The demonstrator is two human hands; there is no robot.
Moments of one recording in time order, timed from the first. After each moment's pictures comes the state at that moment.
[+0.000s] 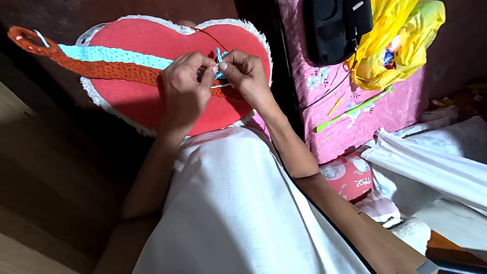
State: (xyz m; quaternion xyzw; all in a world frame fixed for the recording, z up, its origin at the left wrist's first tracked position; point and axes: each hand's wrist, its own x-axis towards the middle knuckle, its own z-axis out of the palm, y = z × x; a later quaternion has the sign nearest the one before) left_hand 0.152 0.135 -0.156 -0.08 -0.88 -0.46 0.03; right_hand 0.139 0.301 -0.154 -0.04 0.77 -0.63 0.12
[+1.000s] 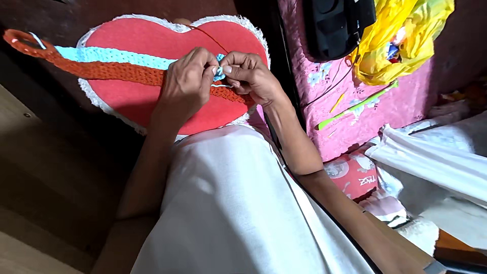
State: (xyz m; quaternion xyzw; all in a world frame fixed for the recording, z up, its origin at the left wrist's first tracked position) left_hand 0.143 0.131 -0.152 -0.21 -0.89 -0.41 -0.04; right_hand 0.134 0.329 -0.157 -0.01 0.57 -0.77 0.29
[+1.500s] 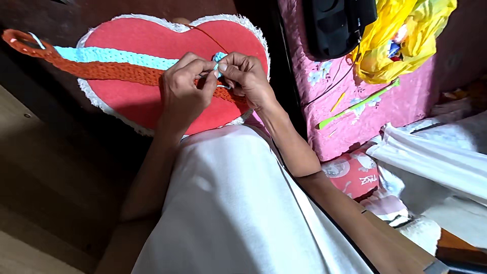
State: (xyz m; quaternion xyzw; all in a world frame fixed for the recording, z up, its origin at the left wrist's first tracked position) left_hand 0.157 0.136 -0.165 -0.14 -0.86 -0.49 0.03; right_hand 0.146 0.308 -0.155 0.06 0.63 -0.75 0.19
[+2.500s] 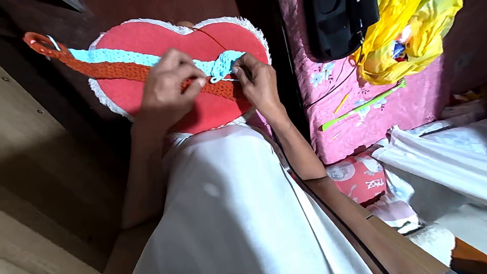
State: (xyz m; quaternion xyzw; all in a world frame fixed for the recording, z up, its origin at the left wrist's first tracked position) left_hand 0.155 0.094 -0.144 -0.21 -0.89 -0.40 -0.06; right_hand 0.158 0.330 -0.159 -0.04 0.92 -0.38 0.03
